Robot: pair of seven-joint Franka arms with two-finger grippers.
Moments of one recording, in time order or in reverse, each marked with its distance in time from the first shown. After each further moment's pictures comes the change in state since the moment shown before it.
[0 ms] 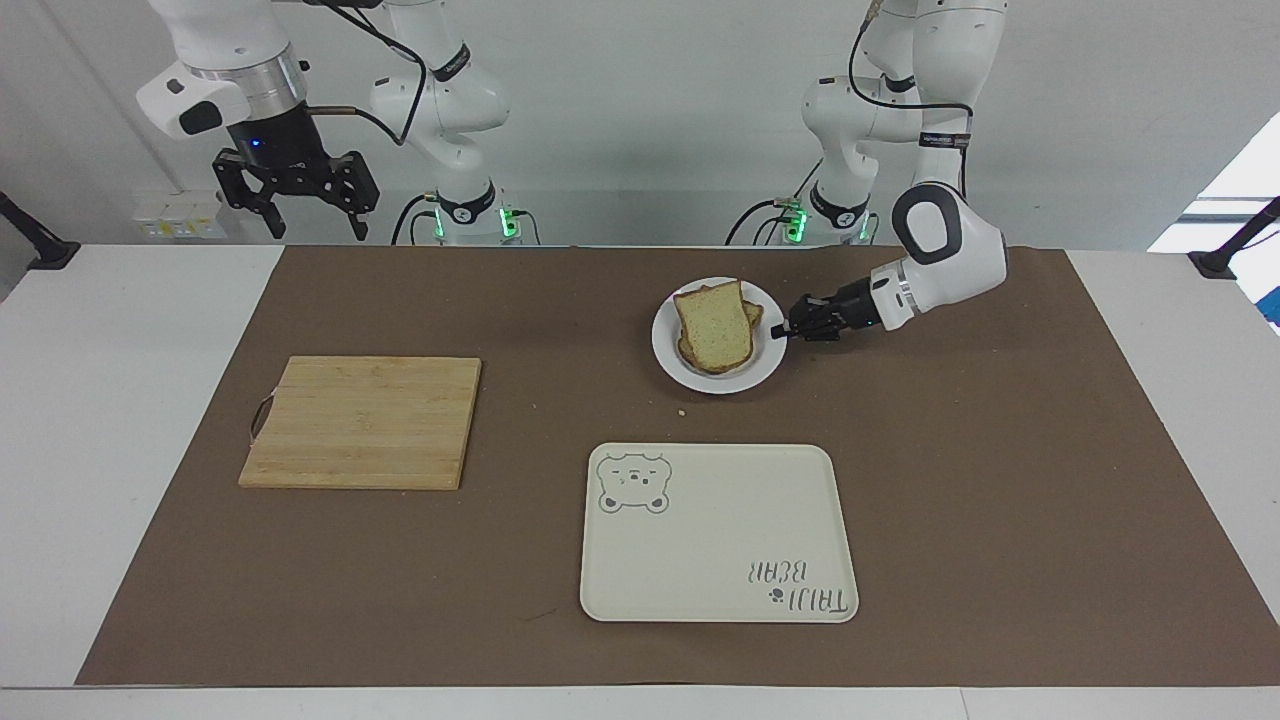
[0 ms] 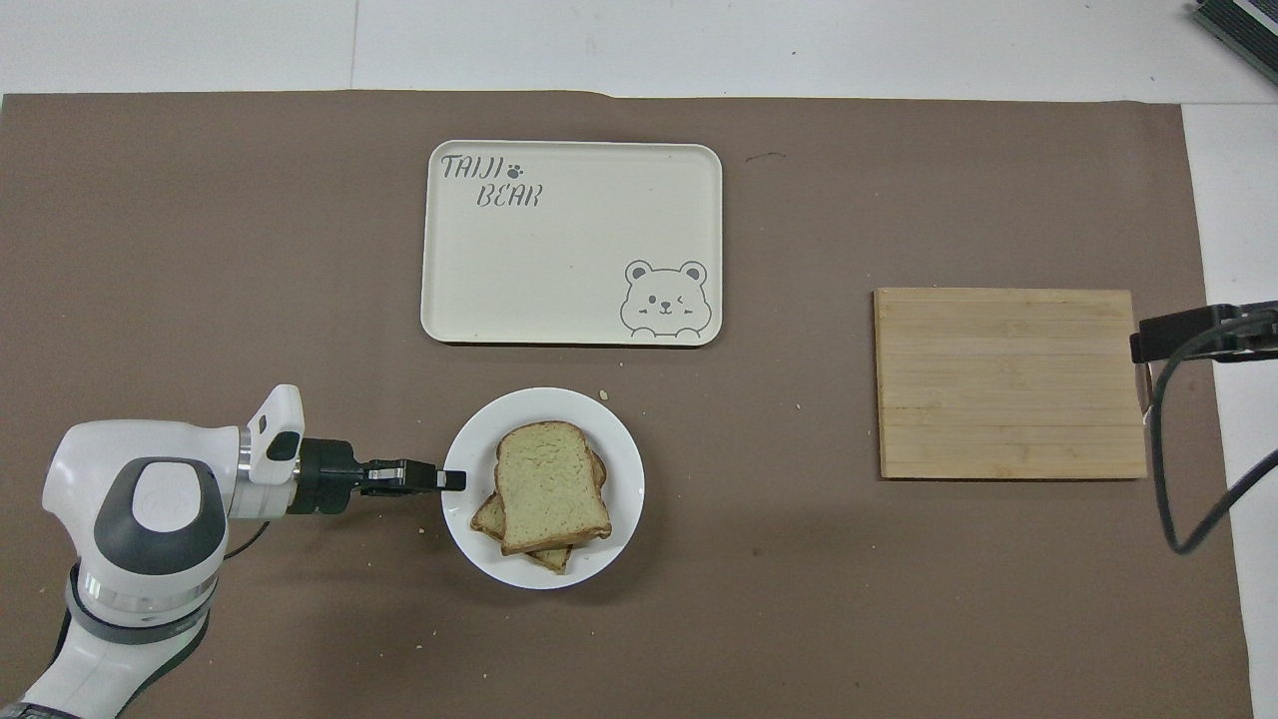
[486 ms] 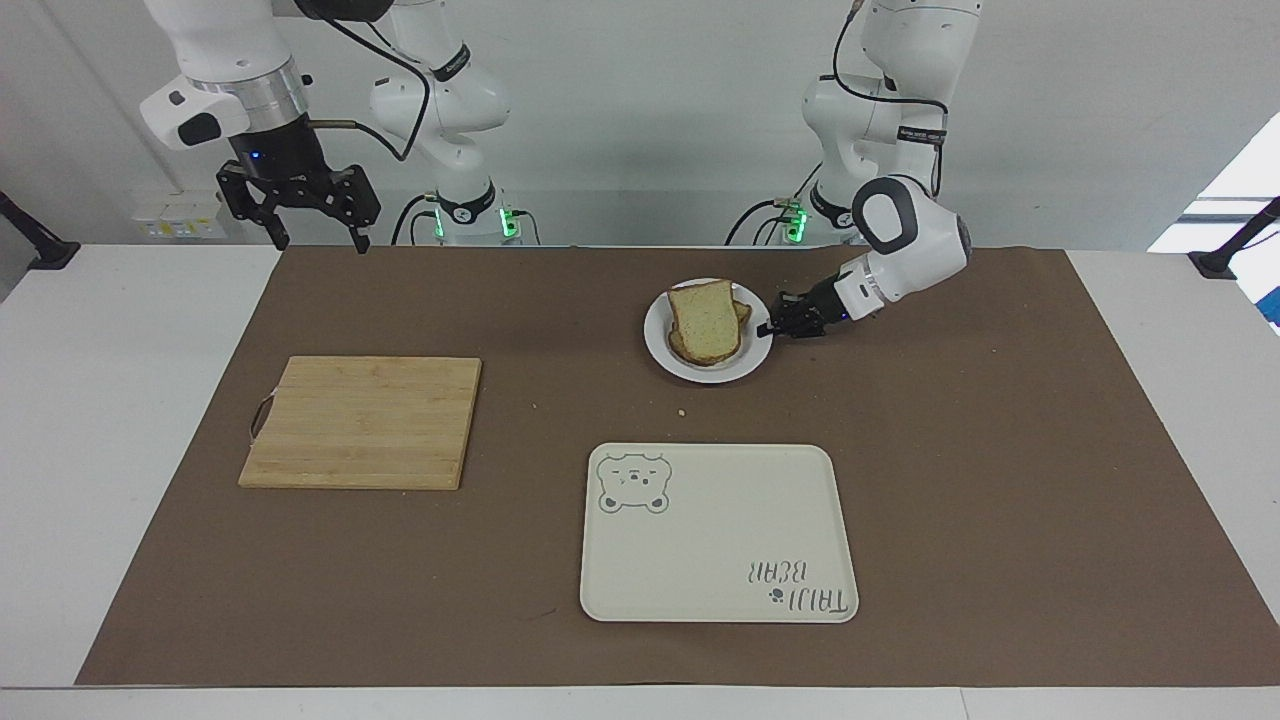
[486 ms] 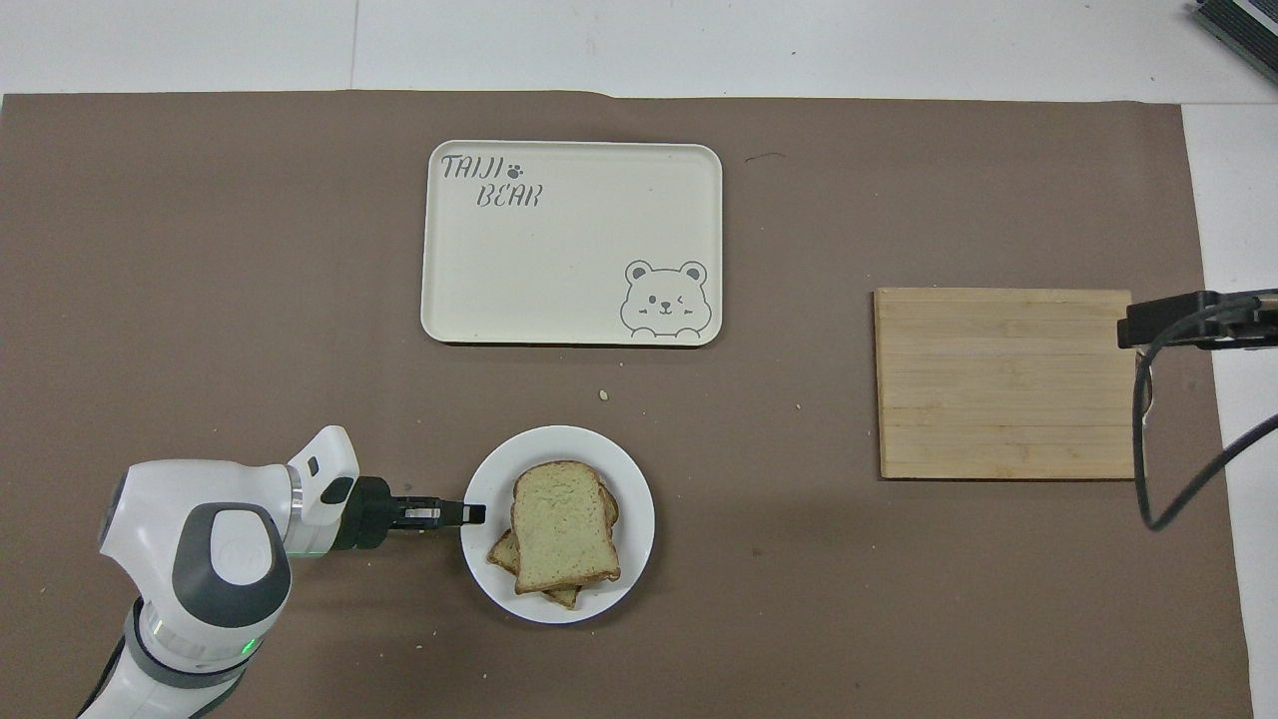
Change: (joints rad) left arm -0.123 -0.058 -0.006 -0.129 0.037 0.191 0.000; right arm 0.000 -0.003 -0.003 -0.035 0.013 0.063 0.028
